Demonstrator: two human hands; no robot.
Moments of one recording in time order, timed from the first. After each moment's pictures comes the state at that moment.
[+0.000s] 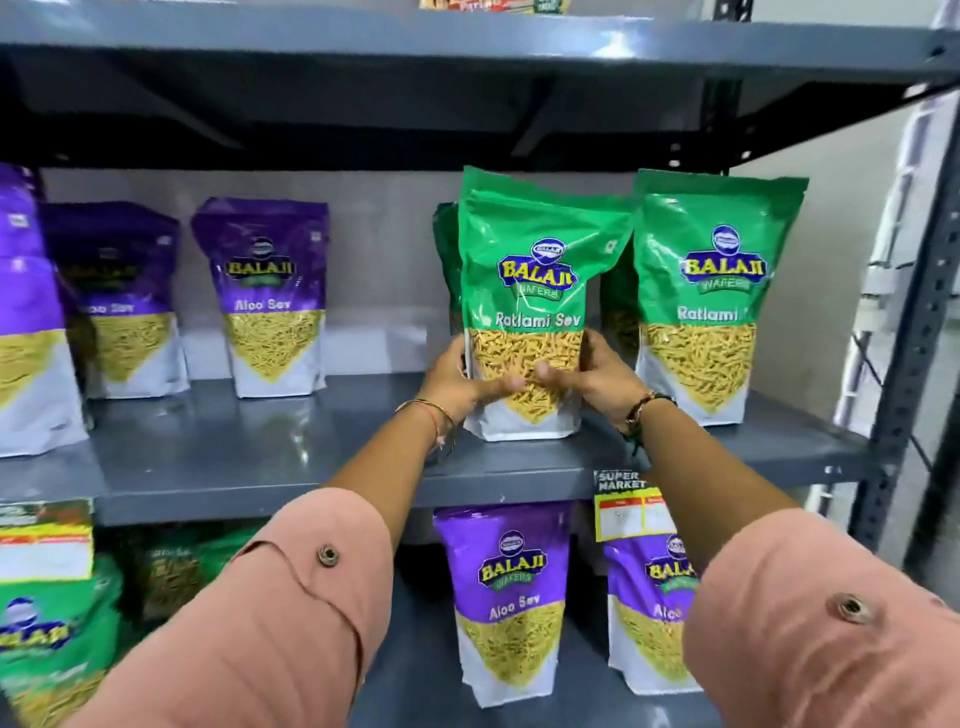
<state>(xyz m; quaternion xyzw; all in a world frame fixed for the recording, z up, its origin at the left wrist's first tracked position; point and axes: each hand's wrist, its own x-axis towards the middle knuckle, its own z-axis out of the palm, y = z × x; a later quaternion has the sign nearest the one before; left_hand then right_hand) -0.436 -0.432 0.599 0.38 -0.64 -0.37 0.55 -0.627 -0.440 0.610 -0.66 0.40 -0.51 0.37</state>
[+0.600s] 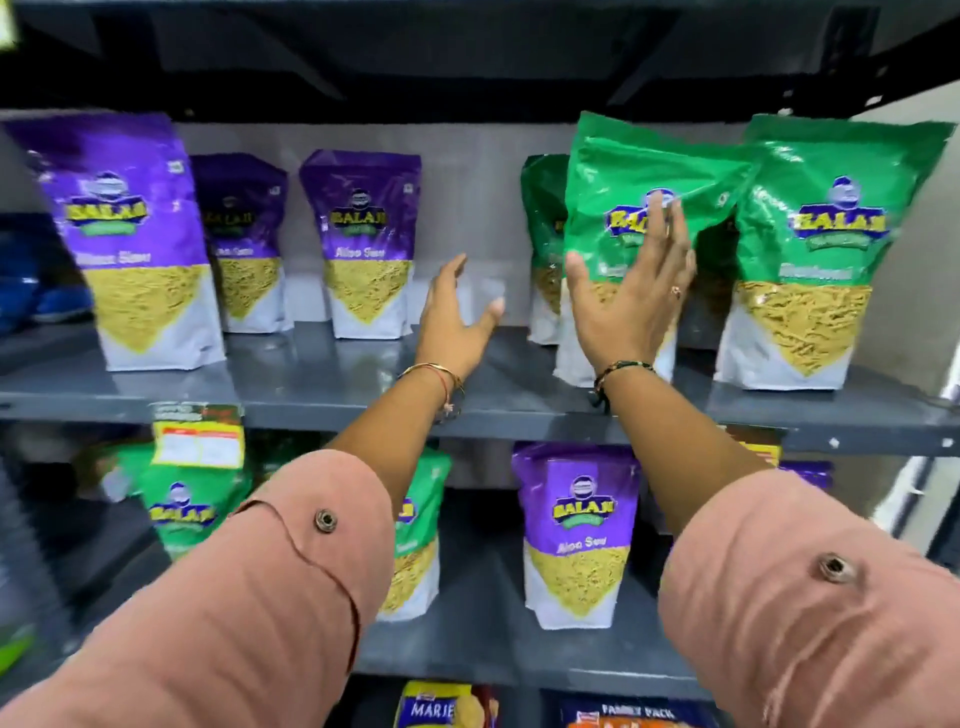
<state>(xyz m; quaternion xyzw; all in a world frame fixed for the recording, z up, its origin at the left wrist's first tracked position) -0.335 -0.364 0.594 0.49 -0.61 -0.04 0.62 -0.505 -0.375 0.622 -0.59 0.43 -0.68 -0.10</state>
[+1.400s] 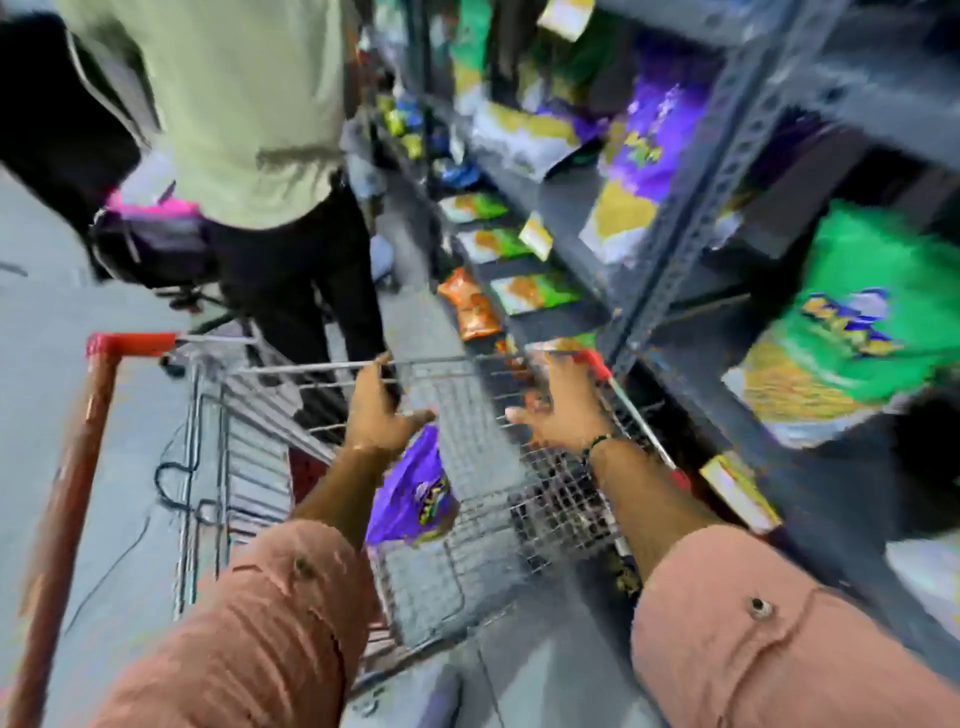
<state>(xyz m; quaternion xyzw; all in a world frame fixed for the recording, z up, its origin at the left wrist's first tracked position) 0.018 0.141 0.237 0.81 0.01 -0.05 0.58 -0.013 -0.086 0.262 -0.95 0.02 0.03 0.32</state>
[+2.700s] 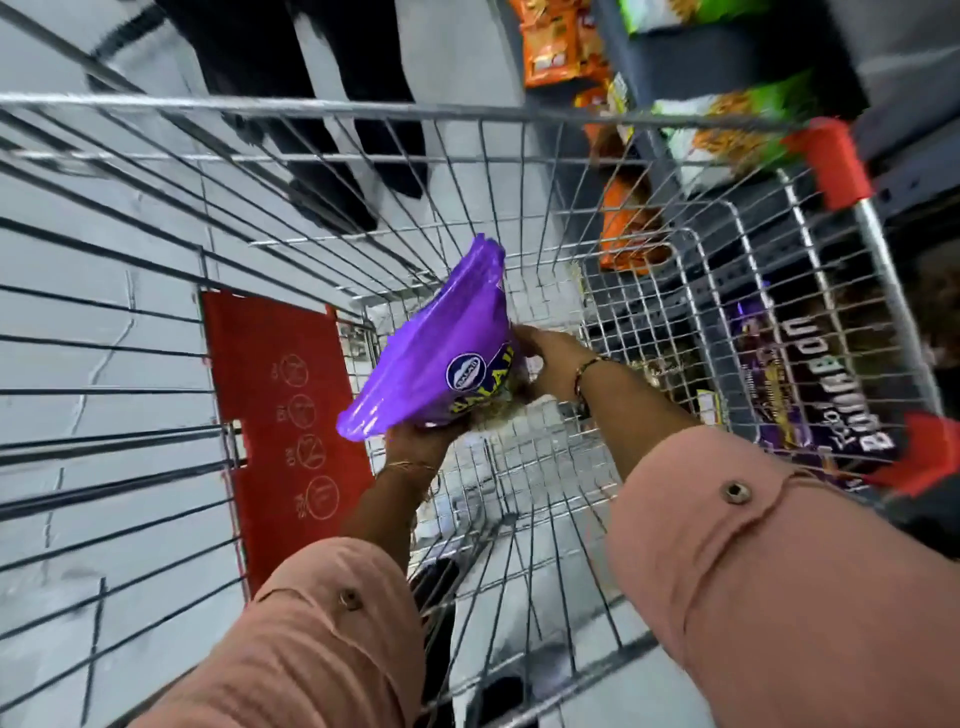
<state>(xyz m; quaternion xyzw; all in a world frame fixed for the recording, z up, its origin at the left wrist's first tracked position) -0.022 0.108 0.009 0.69 0.29 -0.18 0.64 0.054 -0.070 0.015 -0.86 0.04 0.35 0.36</state>
